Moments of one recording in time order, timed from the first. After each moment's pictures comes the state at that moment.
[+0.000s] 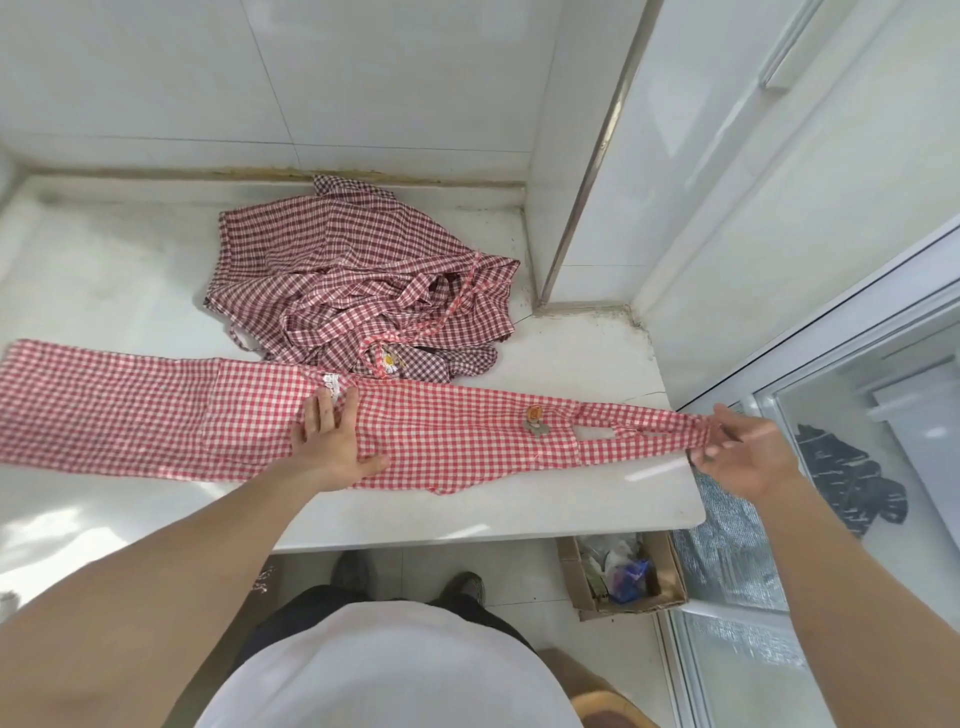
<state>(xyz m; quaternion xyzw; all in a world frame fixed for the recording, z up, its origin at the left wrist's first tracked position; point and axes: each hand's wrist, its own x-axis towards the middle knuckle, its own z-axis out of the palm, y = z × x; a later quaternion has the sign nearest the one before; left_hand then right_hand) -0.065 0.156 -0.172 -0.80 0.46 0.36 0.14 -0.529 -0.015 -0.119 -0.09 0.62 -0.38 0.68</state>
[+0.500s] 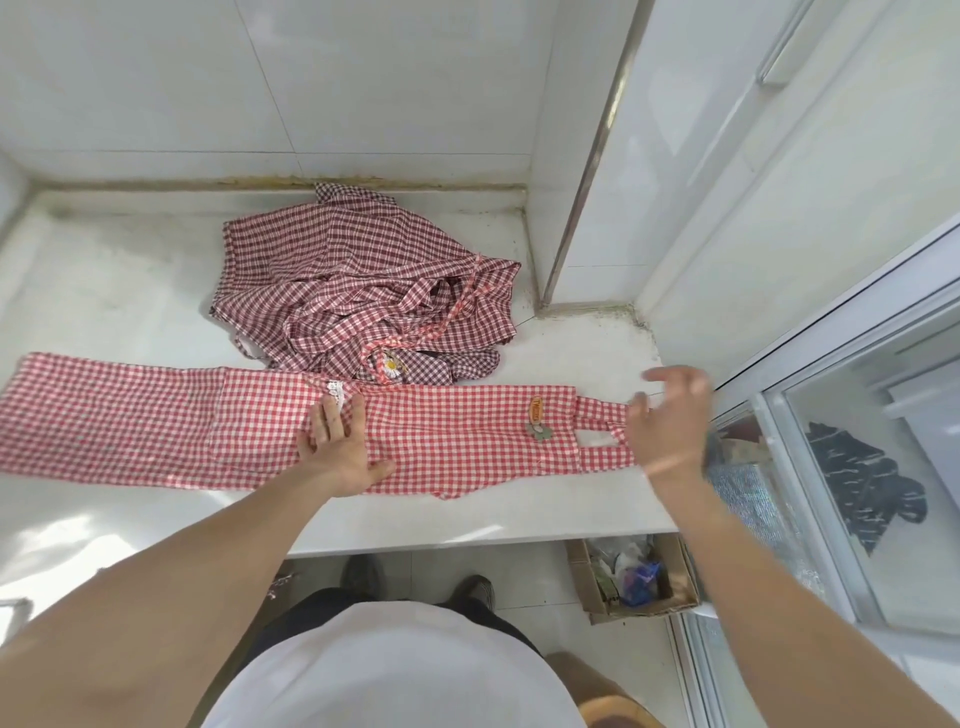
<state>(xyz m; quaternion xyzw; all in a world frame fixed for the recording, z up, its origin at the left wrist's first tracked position) -0.075 0.154 -0.167 -0.80 0.45 0.37 0.17 -0.423 0.021 -0.126 -0.69 0.66 -0.26 0.12</state>
